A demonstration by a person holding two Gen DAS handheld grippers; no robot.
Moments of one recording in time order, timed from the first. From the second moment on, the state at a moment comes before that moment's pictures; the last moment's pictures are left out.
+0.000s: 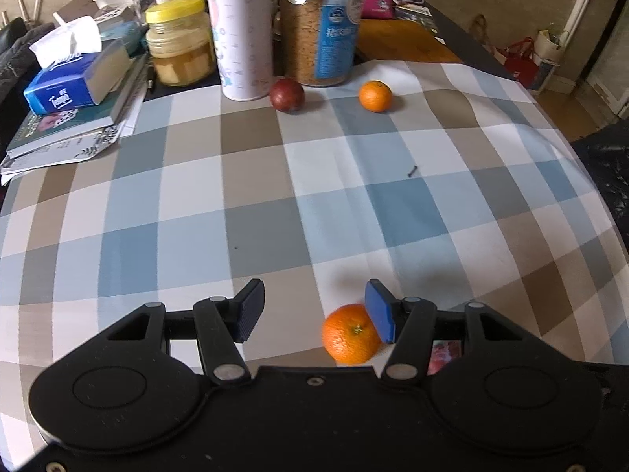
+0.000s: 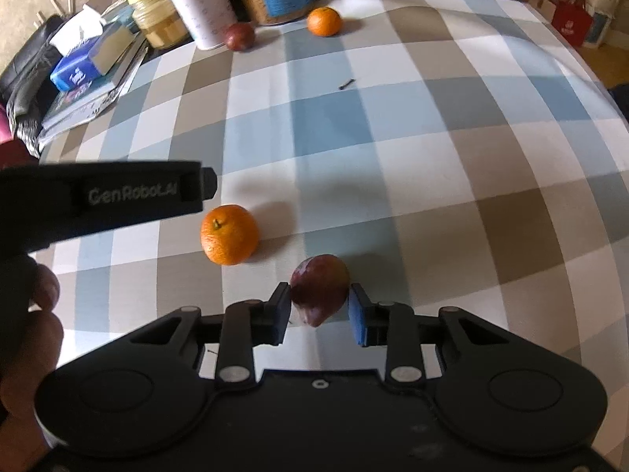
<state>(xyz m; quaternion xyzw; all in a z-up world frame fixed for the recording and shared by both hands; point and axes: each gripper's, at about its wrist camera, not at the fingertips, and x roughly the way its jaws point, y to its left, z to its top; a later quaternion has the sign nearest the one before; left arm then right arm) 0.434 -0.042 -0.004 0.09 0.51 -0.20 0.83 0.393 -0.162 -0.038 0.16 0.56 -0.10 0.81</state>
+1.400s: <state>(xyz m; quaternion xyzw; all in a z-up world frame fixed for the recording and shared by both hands) 0.427 -0.067 -0.037 0.15 0.54 -0.26 0.79 0.367 -0.216 -0.023 0.24 0.53 -0.17 0.79</state>
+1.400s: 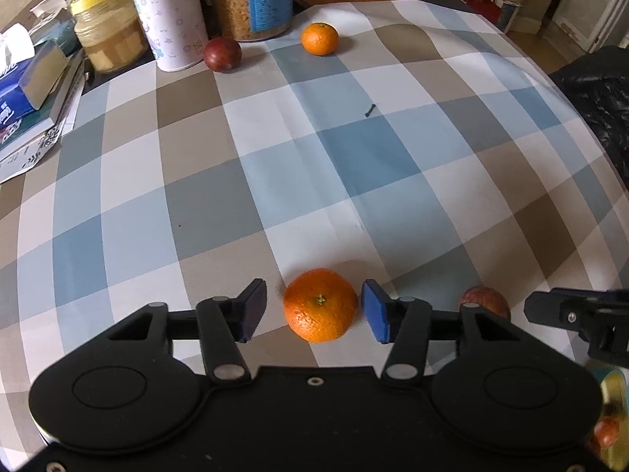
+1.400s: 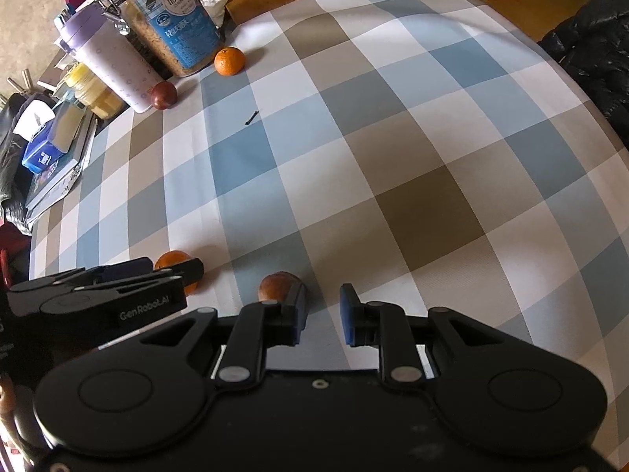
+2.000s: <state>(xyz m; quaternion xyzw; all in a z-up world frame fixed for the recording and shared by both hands) 0.456 -0.021 -0.020 0.03 0.56 -0.20 0.80 0.376 -0.202 -0.024 0.24 0.54 -0.14 0.80</state>
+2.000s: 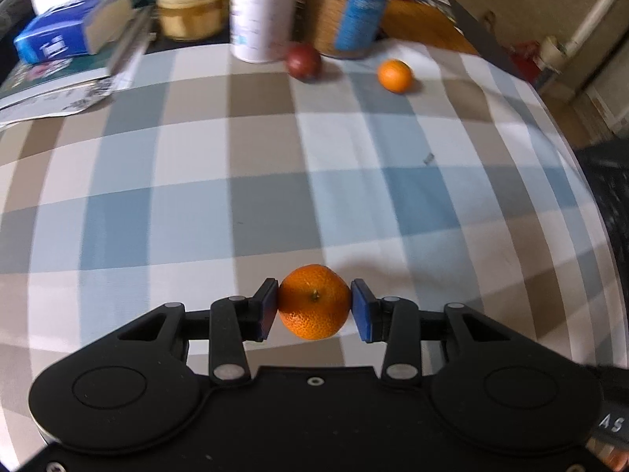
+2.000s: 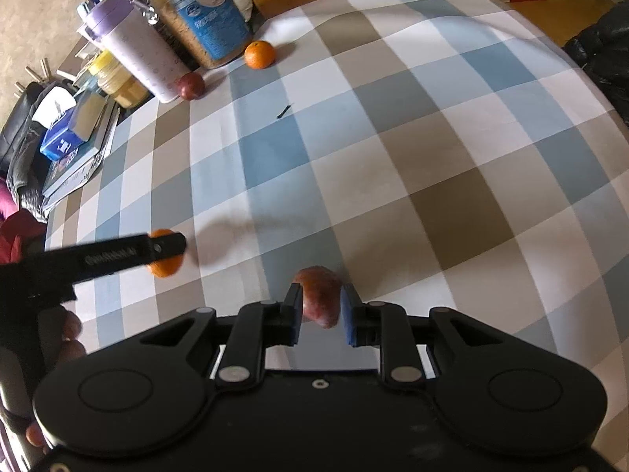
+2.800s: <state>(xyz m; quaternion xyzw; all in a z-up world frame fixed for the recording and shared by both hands) 0.459 -0.020 -0.021 0.05 0.55 -0.18 0.81 0.399 -0.184 -0.051 0.16 0.56 -0.17 0.80</state>
